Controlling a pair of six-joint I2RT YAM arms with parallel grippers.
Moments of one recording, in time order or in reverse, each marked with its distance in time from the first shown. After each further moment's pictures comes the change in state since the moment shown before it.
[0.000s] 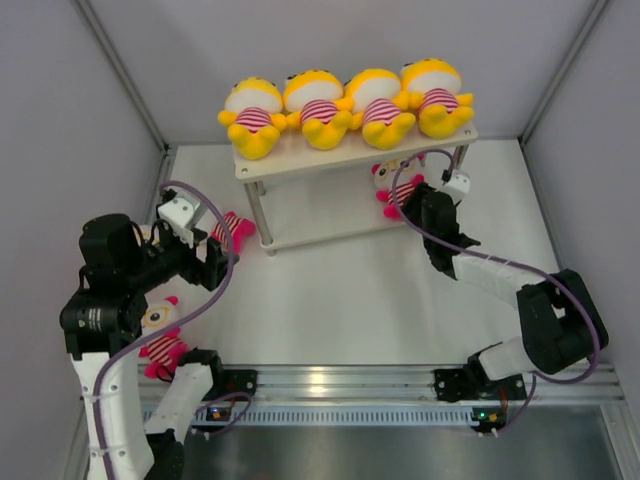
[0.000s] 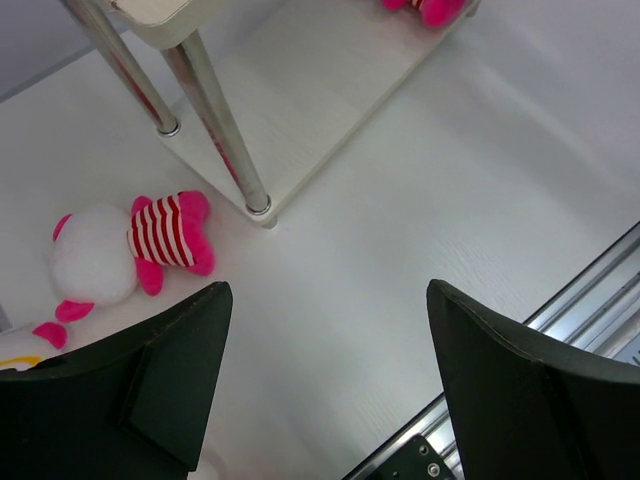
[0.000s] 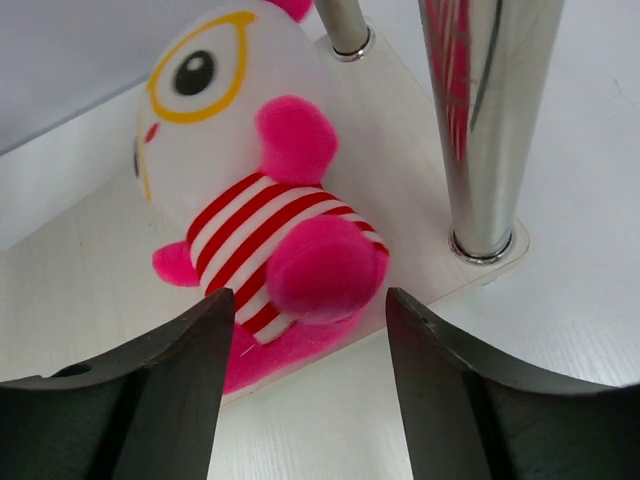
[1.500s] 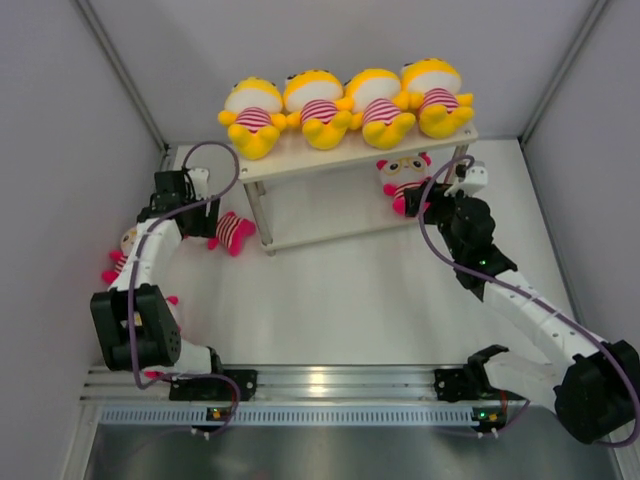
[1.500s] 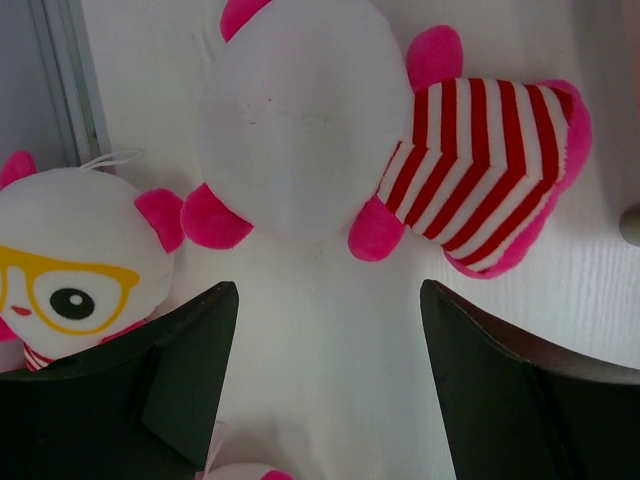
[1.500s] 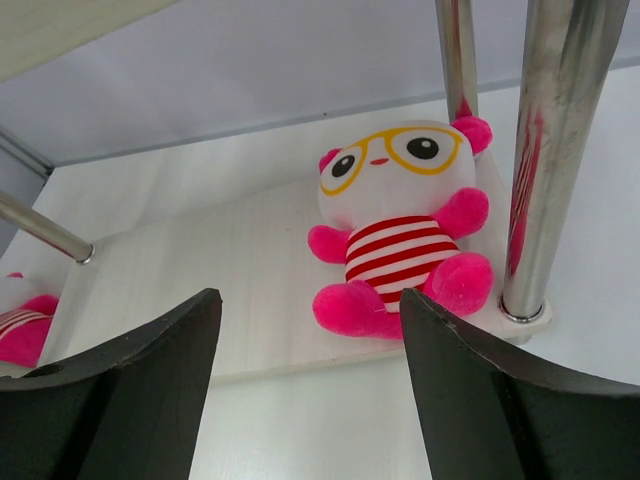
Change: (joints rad) left arm 0.093 0.617 -0.341 0.574 -0.622 -0.056; right arm -0.004 -0.375 -0.028 -0.095 -0.240 -0.193
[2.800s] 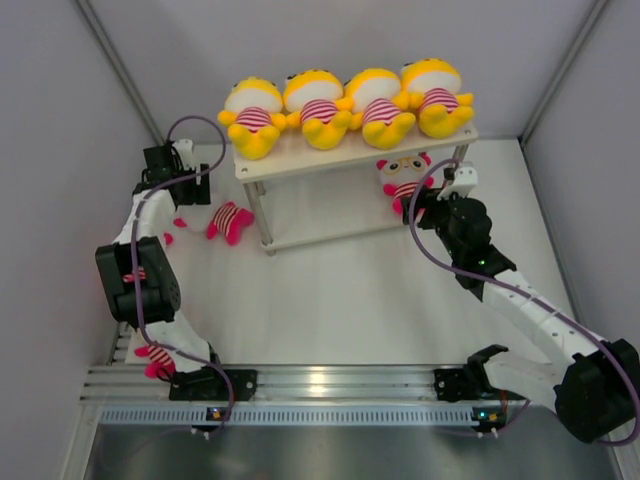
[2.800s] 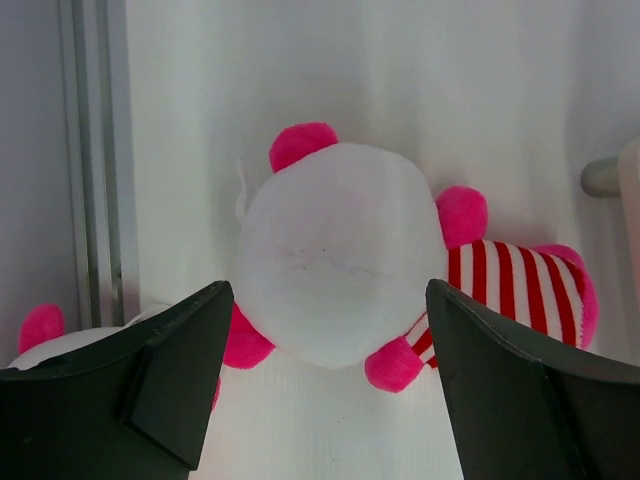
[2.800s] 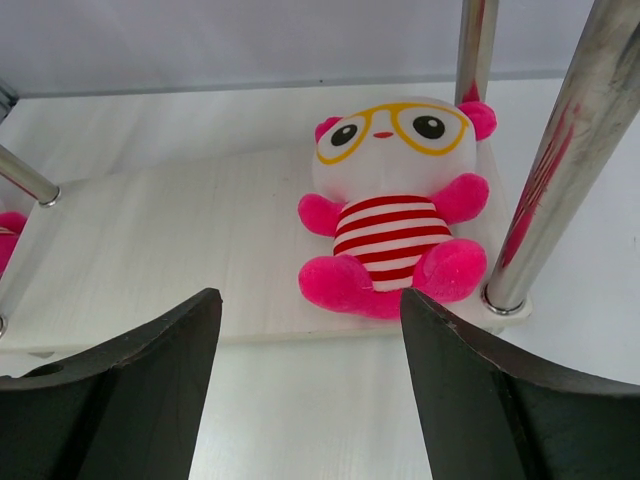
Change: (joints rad) left arm 0.076 0.329 0.249 0.207 0.096 -0.079; right arm 0.015 -0.004 0.000 -0.051 -0.047 -0.124
